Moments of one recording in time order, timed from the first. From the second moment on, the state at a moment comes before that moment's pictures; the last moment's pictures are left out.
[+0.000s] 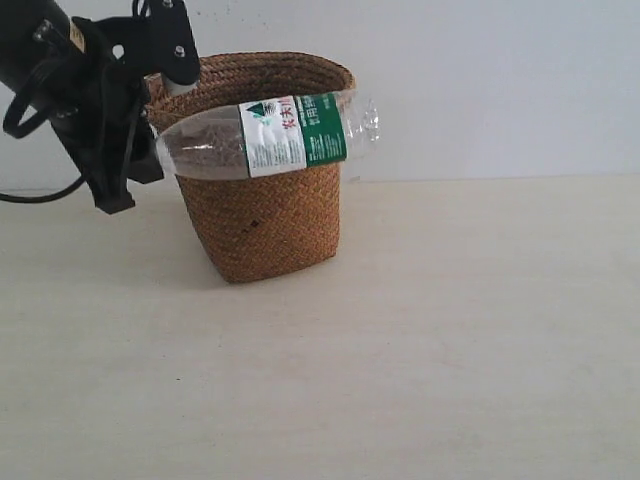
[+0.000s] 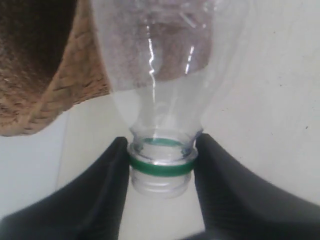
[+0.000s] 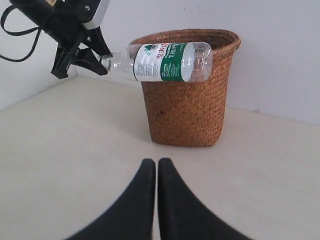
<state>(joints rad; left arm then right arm) -0.45 1.62 -1.42 0.18 0.86 0.80 0.65 0.24 -0.38 0.12 0.35 0.01</state>
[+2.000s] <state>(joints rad) -0.44 1.72 -1.86 0.36 1.00 0.41 0.65 0.24 -0.17 0.12 0.08 0.01</state>
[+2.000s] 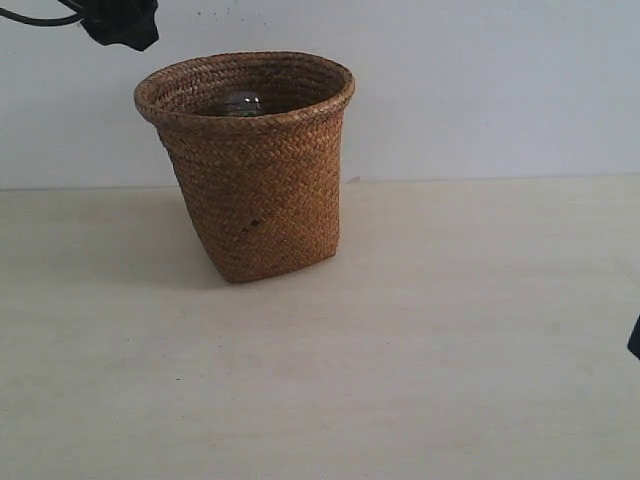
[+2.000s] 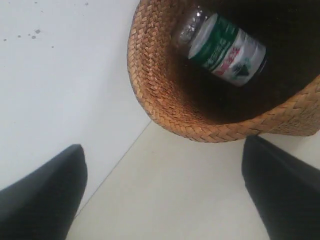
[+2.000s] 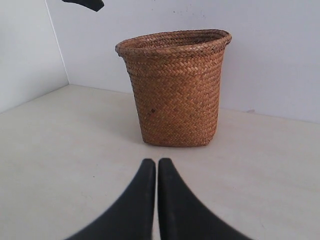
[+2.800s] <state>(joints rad) -0.44 1.58 -1.69 0.21 1.22 0.27 0.65 0.24 -0.17 0.12 0.08 0.01</state>
